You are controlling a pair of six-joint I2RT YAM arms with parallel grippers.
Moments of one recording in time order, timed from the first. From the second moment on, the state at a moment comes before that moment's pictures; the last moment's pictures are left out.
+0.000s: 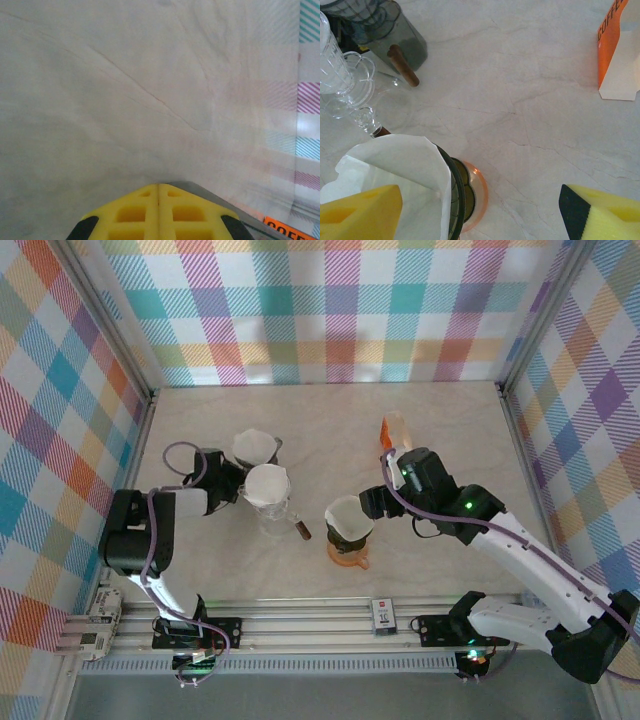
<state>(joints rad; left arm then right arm) -0.09 1.71 0.75 0.24 0.20 -1.20 0.72 1.05 1.06 -0.77 0.06 0.29</state>
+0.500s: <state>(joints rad) -0.16 1.82 0.88 0.26 0.26 -1.20 0.72 1.05 1.04 -0.78 0.06 0.29</state>
